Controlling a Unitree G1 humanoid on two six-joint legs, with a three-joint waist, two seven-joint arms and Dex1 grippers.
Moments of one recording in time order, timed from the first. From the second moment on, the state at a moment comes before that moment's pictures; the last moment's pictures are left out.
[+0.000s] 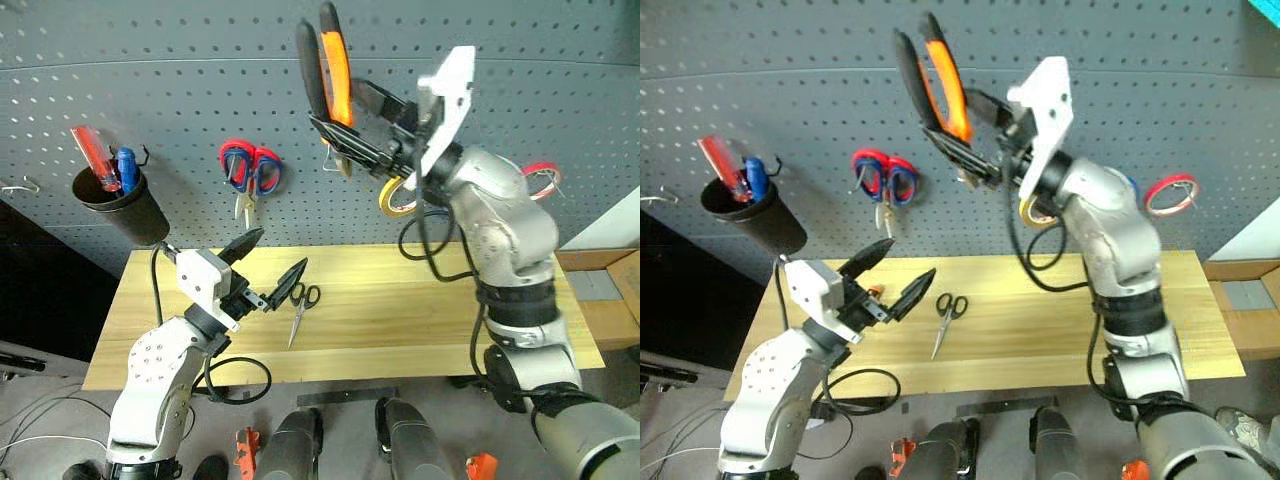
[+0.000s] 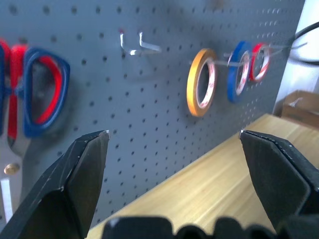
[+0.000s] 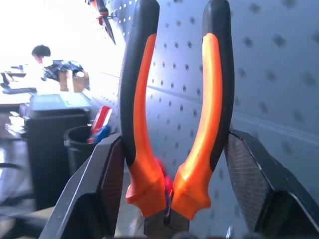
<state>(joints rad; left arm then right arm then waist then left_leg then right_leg) -0.01 0.38 0.12 -0.44 -0.39 0.14 -0.57 -0.96 -0.19 0.08 -0.03 0.33 0.32 0.63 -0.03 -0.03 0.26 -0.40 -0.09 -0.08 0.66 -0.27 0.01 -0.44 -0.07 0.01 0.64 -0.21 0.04</state>
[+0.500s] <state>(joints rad) -0.04 0.35 0.12 -0.48 -0.41 0.17 -0.48 -1.02 -0.09 0.13 0.46 0.05 -0.19 0.44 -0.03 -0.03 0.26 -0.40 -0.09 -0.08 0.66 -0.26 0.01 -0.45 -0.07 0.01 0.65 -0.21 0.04</state>
